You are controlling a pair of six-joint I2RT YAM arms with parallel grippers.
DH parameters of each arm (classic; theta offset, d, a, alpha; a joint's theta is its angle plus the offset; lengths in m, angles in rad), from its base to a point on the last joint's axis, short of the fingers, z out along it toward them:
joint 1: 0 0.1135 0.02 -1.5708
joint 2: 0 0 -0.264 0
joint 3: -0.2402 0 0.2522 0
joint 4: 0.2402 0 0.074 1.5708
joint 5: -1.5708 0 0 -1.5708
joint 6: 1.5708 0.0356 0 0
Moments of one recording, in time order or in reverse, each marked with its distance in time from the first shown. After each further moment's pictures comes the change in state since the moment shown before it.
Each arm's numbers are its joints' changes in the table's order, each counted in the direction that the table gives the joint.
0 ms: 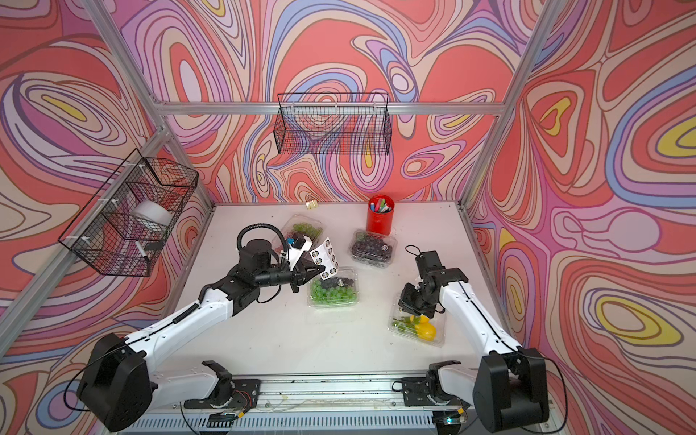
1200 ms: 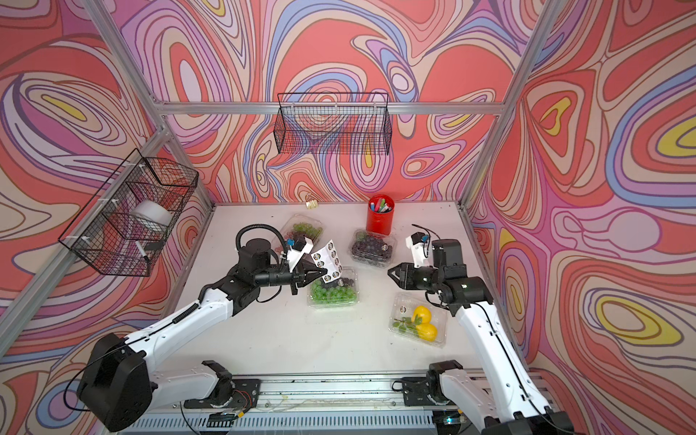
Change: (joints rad) left arm 0.000 -0.001 0.000 -0.045 -0.137 0.008; right arm -0.002 -0.275 -0.079 -0.329 0.332 -0.375
